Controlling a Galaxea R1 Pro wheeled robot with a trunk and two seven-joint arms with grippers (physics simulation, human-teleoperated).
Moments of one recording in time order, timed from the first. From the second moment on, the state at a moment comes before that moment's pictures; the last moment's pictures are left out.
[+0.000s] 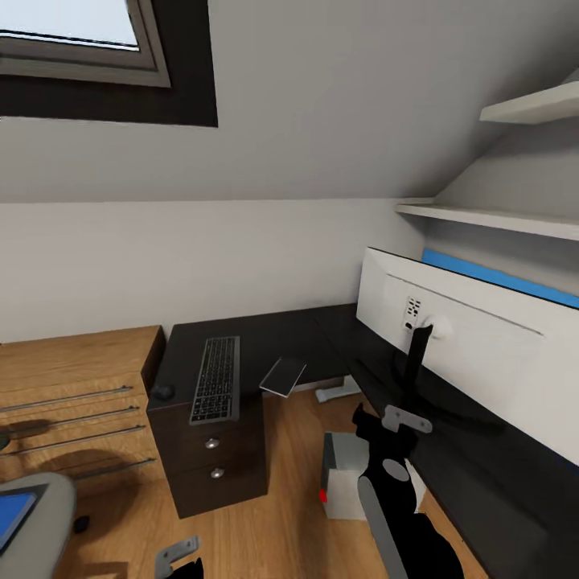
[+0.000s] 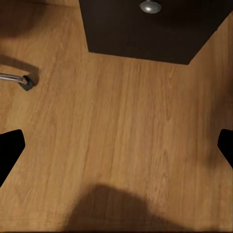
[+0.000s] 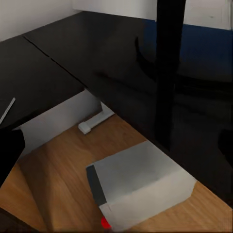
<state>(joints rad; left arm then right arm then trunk) -0.17 0.04 -0.31 -0.71 0.58 0.02 0.40 -0.25 0.17 0.17 -1.46 -0.19 0.32 -0.64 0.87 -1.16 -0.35</state>
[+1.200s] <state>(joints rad) -0.17 0.03 -0.32 -0.70 0.58 0.02 0.40 -0.41 0.00 0.15 -1.05 0.01 -0.02 -0.60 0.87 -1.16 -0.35</state>
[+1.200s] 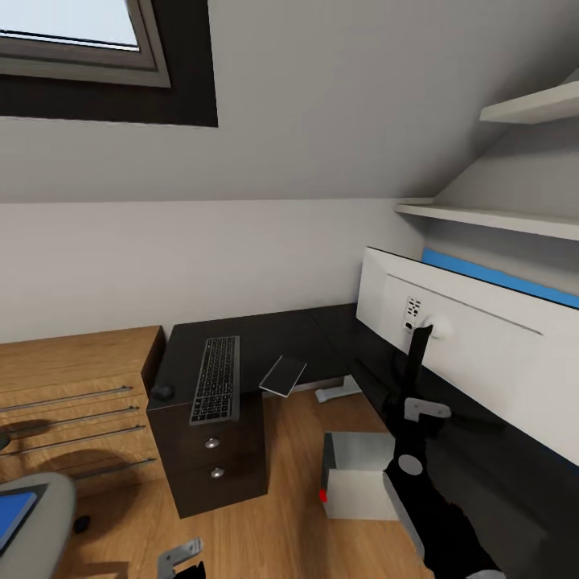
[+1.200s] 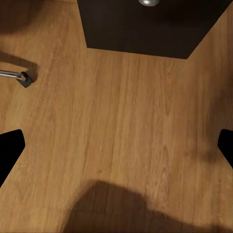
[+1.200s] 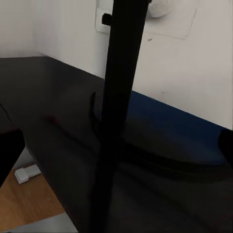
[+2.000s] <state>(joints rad) -0.17 0.03 -0.32 -0.69 0.58 0.02 0.40 -0.81 -0.12 0.08 -0.33 -0.13 -0.33 -0.39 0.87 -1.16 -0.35</state>
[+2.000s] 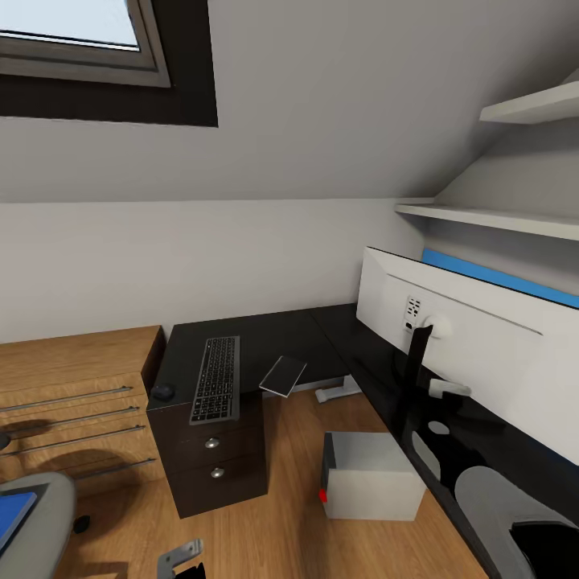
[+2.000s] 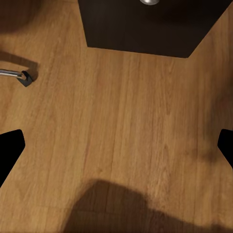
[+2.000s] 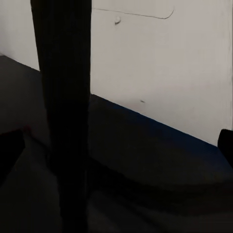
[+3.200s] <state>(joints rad) -0.17 0.03 -0.32 -0.64 0.58 -0.04 0.41 -0.81 -0.11 0.08 -0.26 -0.14 -0.45 -0.30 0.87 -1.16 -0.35</state>
